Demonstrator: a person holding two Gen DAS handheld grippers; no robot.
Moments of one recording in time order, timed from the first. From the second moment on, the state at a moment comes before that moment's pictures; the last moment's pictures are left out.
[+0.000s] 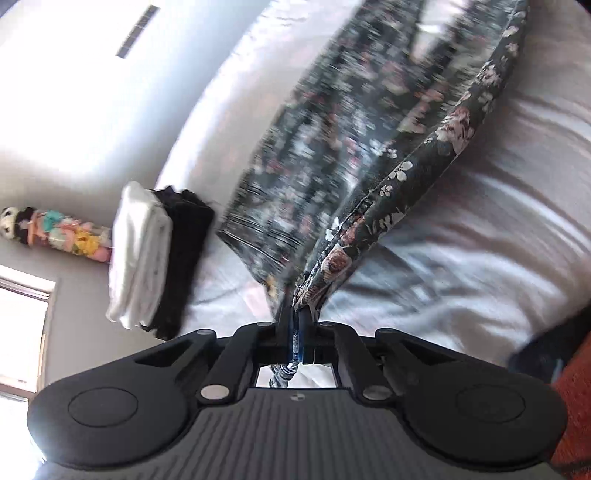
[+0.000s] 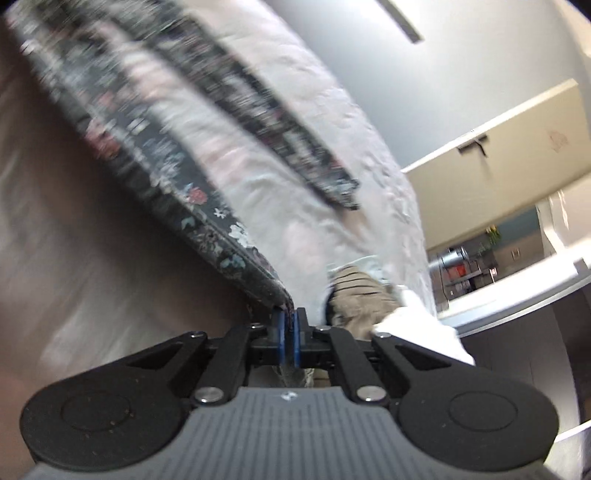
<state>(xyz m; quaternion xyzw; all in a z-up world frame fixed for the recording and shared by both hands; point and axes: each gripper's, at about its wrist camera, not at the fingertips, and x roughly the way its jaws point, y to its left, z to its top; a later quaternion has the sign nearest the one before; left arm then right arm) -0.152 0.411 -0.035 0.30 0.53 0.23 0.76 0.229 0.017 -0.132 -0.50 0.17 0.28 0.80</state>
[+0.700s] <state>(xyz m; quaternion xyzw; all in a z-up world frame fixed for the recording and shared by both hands) 0.016 0.569 -0.049 0.28 0.53 0.30 0.74 0.411 0.218 -0.065 -0.48 0.21 0.23 0.82</state>
